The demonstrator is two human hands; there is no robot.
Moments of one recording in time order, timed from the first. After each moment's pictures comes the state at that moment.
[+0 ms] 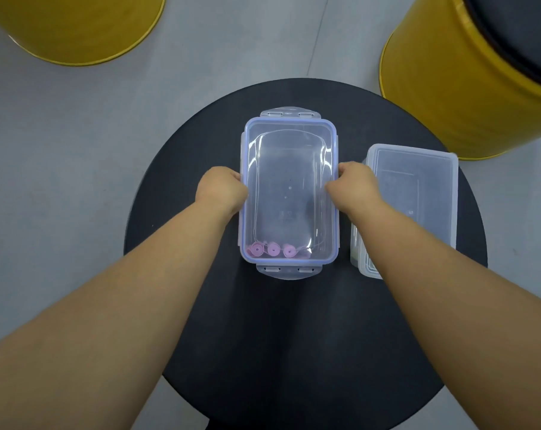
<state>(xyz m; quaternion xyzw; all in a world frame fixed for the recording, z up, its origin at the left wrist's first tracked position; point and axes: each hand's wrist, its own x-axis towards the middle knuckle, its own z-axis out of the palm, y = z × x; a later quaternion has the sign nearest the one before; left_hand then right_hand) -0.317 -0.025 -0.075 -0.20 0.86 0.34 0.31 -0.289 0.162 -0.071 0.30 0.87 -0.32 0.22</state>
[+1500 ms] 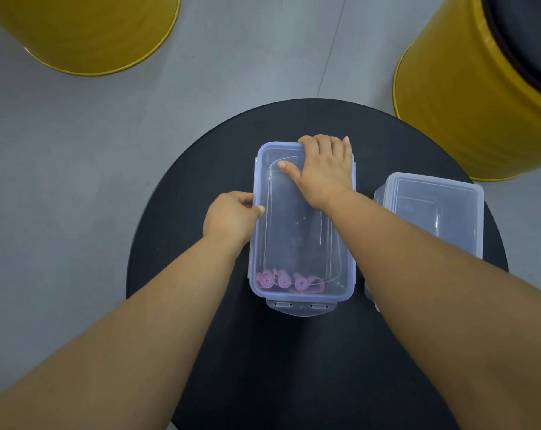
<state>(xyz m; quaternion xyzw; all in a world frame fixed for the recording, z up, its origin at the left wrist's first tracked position) -0.323 -0.029 -0.095 -0.24 0.80 0.47 0.28 -0.360 0.130 -0.114 0.05 0.98 -0.12 0.14</state>
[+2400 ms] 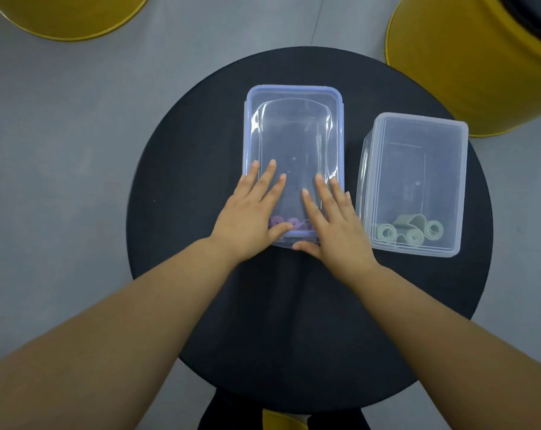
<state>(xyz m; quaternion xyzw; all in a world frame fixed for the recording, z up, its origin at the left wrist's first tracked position) -0.236 -0.032 -0.096 0.27 0.92 0.12 0.24 -0.169 0.140 -0.122 -0.10 0.99 -0.12 0.06</state>
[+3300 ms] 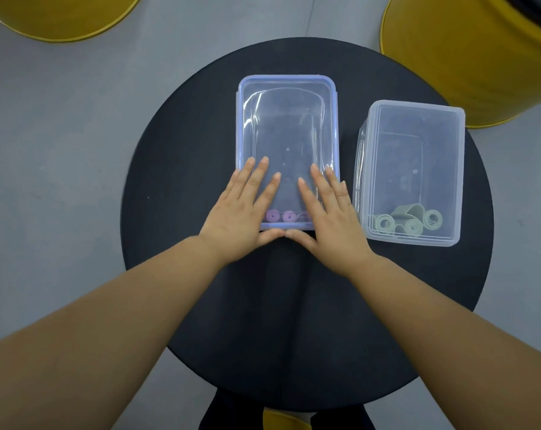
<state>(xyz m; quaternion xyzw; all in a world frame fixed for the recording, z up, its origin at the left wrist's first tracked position) -0.225 -0.042 -0.114 0.36 0.92 0.06 0.12 -0.166 0.138 -0.122 -0.05 0.98 -0.18 0.07</state>
